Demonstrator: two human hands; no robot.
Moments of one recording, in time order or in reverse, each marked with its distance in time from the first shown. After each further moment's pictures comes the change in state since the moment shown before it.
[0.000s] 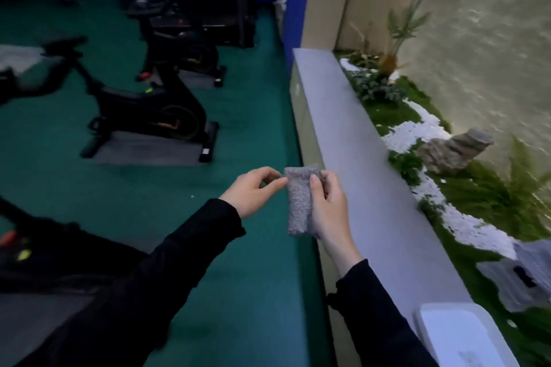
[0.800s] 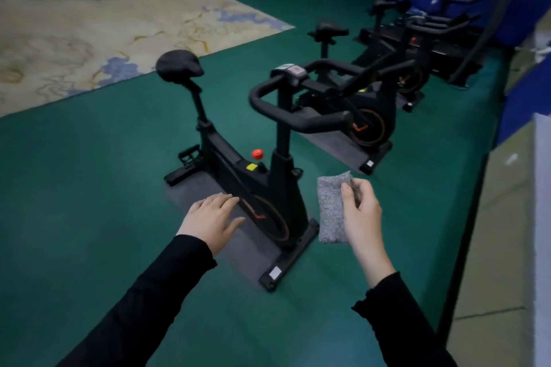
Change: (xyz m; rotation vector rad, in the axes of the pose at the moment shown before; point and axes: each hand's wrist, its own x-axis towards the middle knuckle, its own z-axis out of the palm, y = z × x) left_hand -0.432 -0.288 -0.234 0.683 0.447 -0.674; right_hand -0.243 -0.097 0.350 -0.072 -0.664 -0.187
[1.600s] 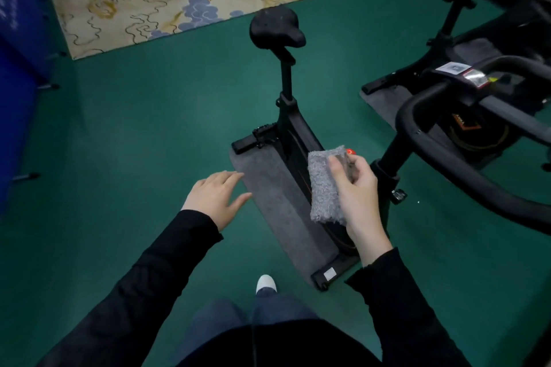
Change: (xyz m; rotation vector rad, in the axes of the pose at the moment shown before) left_hand 0.055 -0.243 -0.002 -0.100 -0.041 -0.327; right_hand 0.076 -0.051 0.297 0.196 -0.382 0.161
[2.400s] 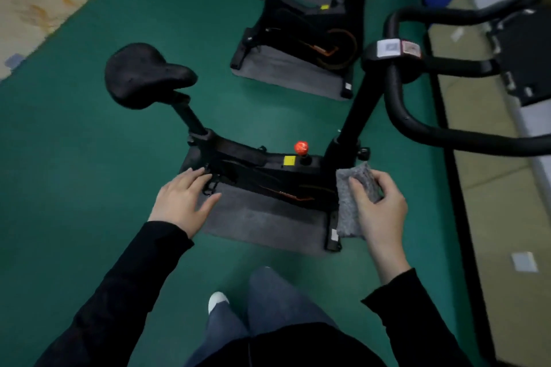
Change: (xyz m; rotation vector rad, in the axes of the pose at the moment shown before) left_hand 0.287 -0.114 -0.086 -0.057 -0.141 0.592; right_hand 0.063 -0.026 0.123 -0.290 0.948 0.095
